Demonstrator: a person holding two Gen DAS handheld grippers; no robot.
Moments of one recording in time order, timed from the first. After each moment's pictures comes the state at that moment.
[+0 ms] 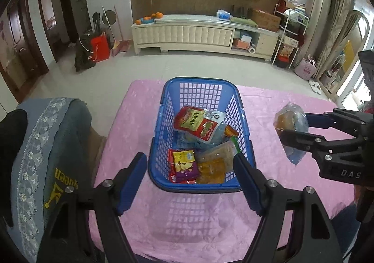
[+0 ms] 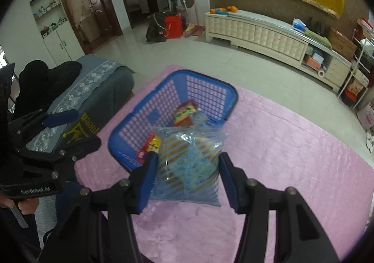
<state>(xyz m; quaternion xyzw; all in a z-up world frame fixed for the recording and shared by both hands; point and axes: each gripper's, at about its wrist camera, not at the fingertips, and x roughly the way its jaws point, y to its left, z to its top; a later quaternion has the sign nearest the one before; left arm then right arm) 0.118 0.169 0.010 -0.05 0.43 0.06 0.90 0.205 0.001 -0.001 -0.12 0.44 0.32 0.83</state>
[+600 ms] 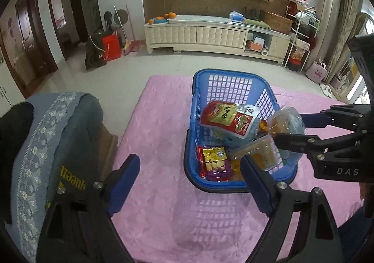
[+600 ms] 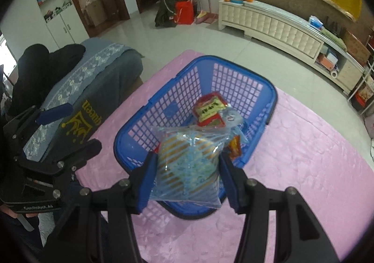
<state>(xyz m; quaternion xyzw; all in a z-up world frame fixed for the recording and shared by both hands) 0.116 0.215 -0.033 -0.06 0.42 0.09 0.90 0.214 0.068 -0.046 -0.15 0.47 0.34 0.80</state>
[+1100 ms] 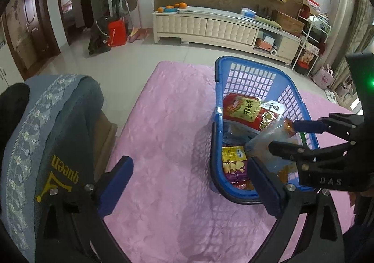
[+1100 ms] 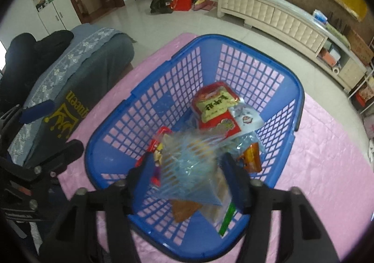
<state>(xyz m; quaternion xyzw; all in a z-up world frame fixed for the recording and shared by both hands) 0.132 0.248 -0.070 -0.09 0.43 0.11 0.89 0.236 0.101 -0.092 -0.18 0.48 0.31 0.80</state>
